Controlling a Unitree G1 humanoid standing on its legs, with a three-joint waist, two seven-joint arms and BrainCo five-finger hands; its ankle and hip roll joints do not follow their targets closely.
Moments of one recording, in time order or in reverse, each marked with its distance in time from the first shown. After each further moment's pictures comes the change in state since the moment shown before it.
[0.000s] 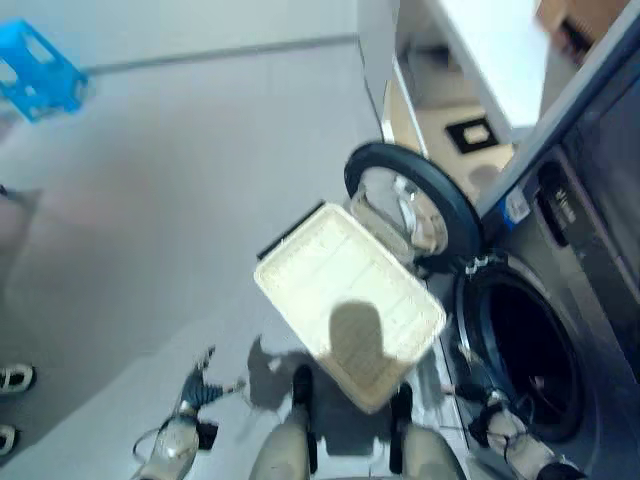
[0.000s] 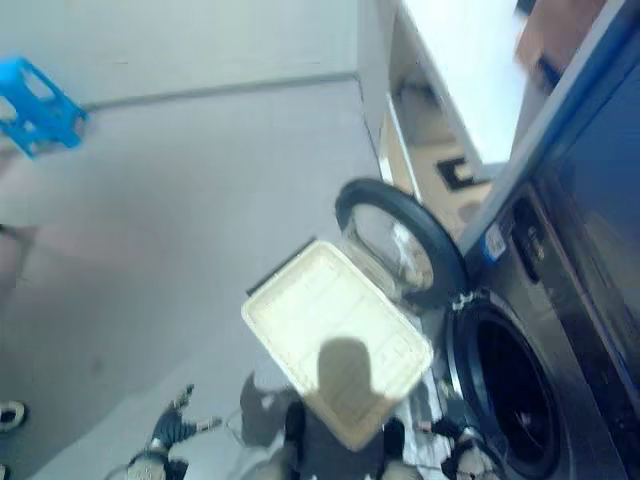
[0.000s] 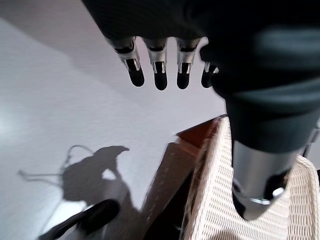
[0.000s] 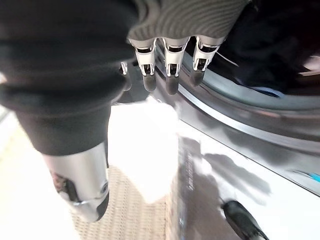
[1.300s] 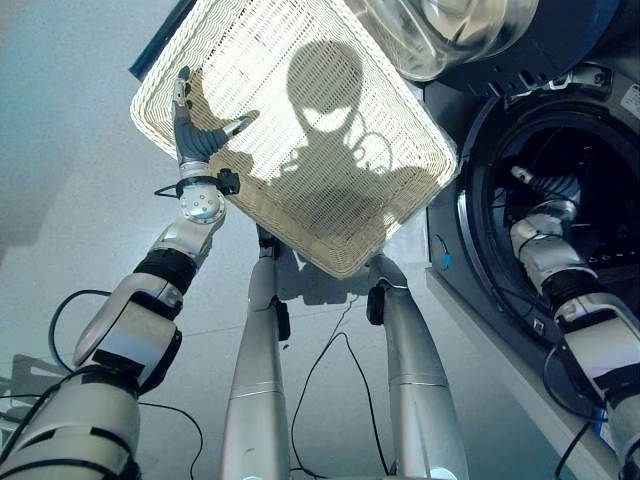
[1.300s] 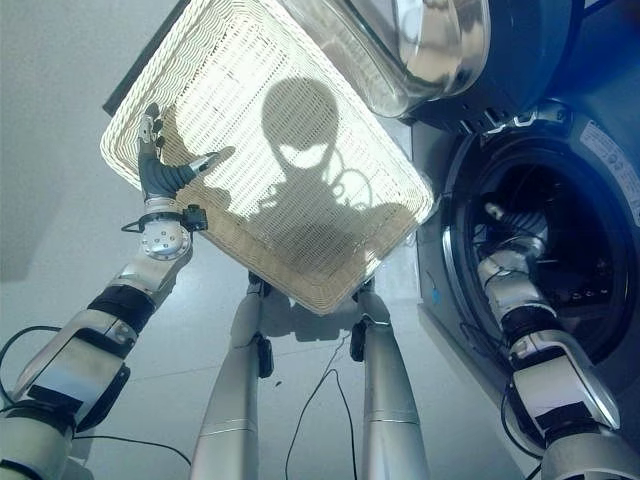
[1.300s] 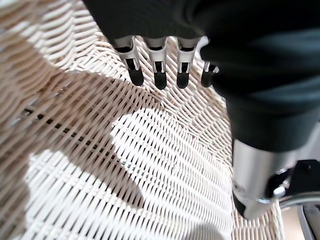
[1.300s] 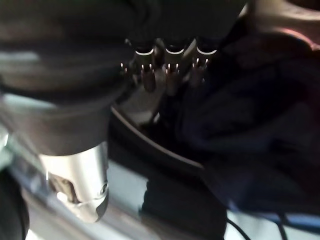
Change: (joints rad) left arm -1.031 0.191 -0.158 -0.201 -0.220 -0.079 0.439; right arm -0.813 -0.214 -0.052 -0.050 0.336 0.177 -0.479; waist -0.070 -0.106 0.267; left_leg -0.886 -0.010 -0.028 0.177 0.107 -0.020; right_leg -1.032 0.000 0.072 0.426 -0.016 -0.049
